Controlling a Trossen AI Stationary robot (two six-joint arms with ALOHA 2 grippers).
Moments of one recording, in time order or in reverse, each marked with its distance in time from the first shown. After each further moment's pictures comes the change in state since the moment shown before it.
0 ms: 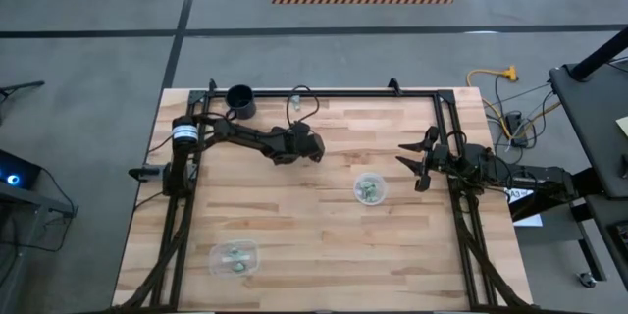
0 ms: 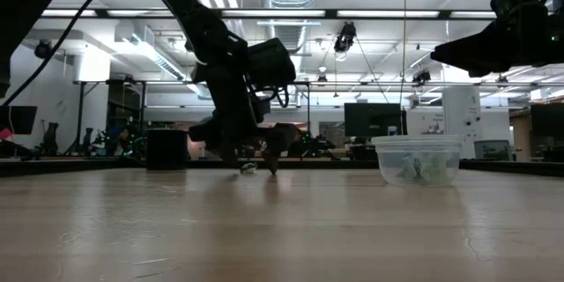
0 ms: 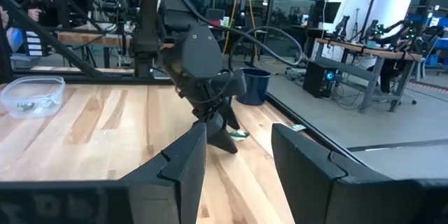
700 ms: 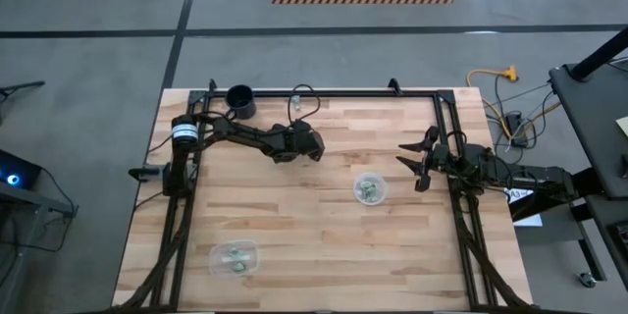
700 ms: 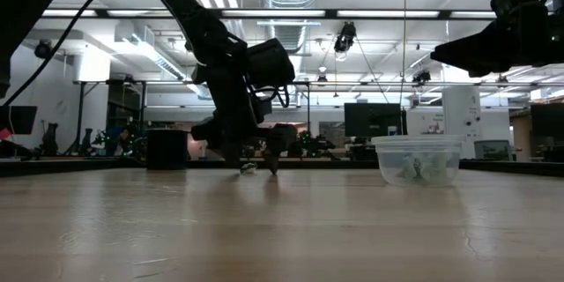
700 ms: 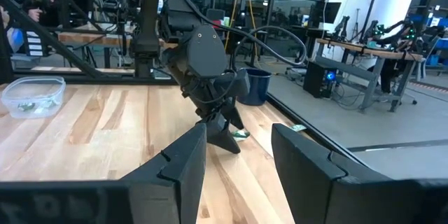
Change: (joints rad) left arm 0.016 -0.004 -0.006 0.014 0.008 0.074; right arm 0.000 -0.001 0.000 0.000 -0.001 0.000
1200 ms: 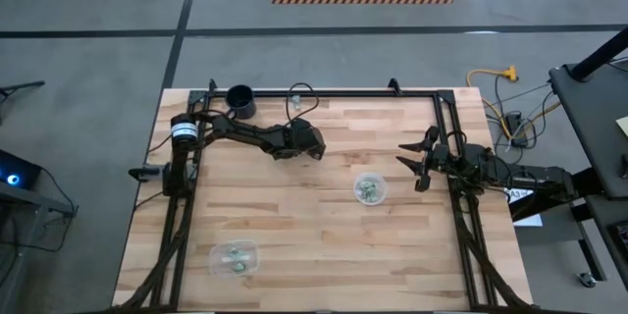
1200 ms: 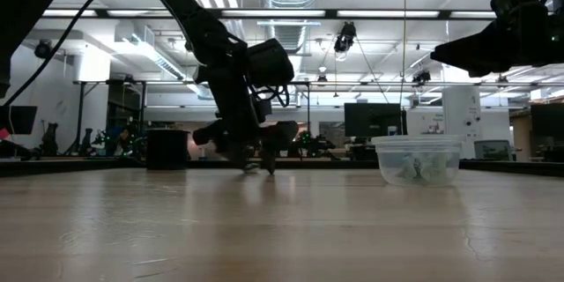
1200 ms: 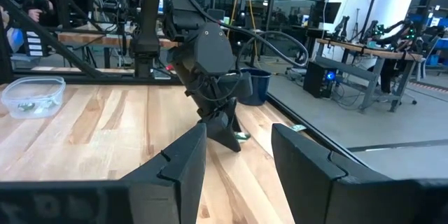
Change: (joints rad) left arm 0.021 0.000 0.000 0.007 0.100 -0.051; right arm 0.000 0.000 0.000 0.000 0.000 0.000
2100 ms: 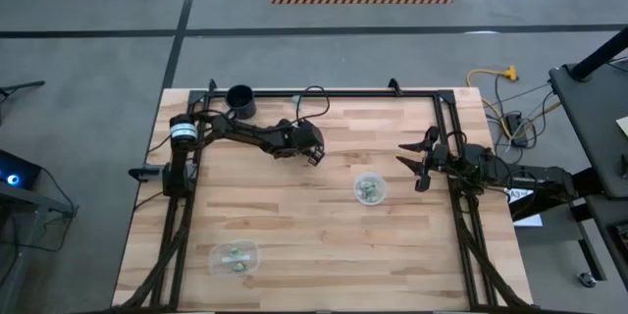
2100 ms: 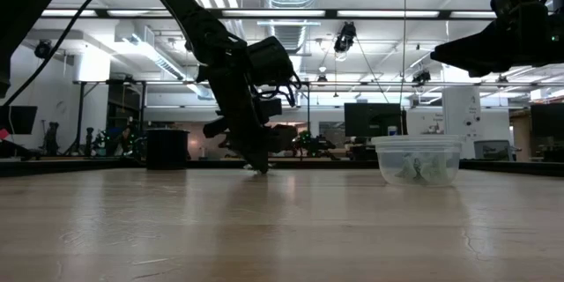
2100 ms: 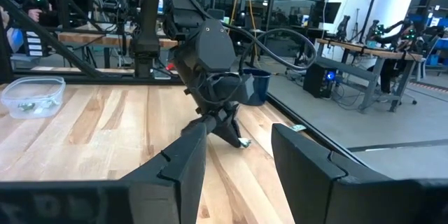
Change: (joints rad) left arm -0.018 -0.015 0.000 0.030 0.059 0.320; right arm 0.000 0.000 0.000 0.000 0.000 0.000
